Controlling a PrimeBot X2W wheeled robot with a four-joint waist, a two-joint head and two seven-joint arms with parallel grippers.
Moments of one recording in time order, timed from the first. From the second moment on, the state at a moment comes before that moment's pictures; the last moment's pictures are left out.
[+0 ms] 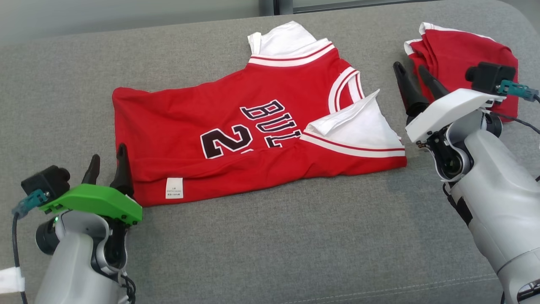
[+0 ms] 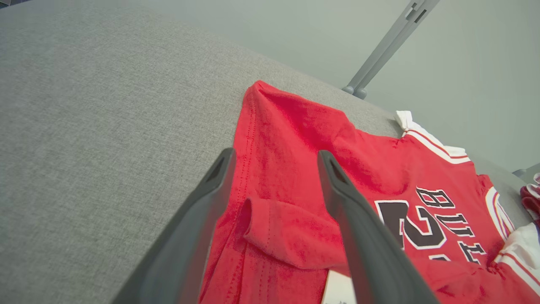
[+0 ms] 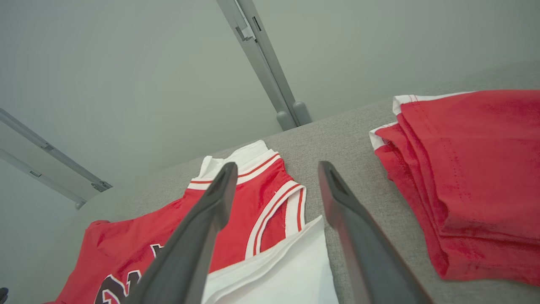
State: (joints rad) left arm -0.34 0.11 -0.12 0.45 -0.70 0.05 -0.10; right arm -0.68 -0.21 0.41 0.73 0.77 0.12 -0.14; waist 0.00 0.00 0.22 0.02
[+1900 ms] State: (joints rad) left arm -0.20 0.05 -0.07 0.47 -0.87 -0.01 -0.16; right arm -0.35 -0.16 0.47 0.70 0.89 0.12 -0.24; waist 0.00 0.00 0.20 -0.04
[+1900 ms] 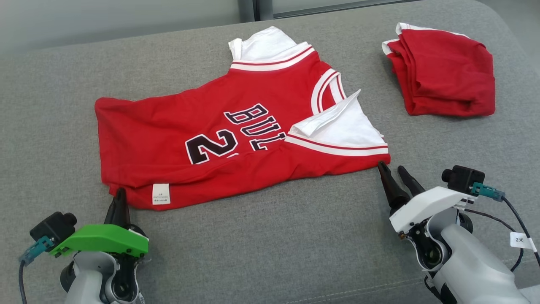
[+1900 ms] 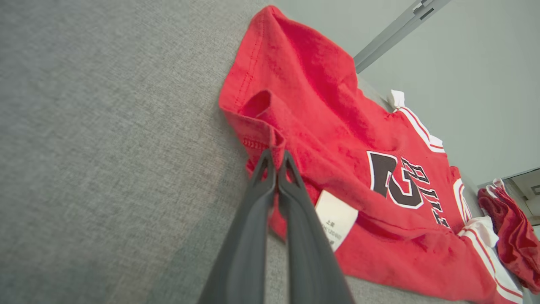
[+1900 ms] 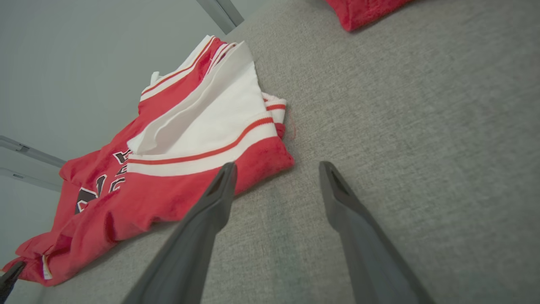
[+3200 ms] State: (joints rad) left arm -0.05 0.04 -0.06 0.35 -0.86 -0.04 -0.23; right arm -0.25 -0.25 0.50 0.51 0.93 0.12 -0.24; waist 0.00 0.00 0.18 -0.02
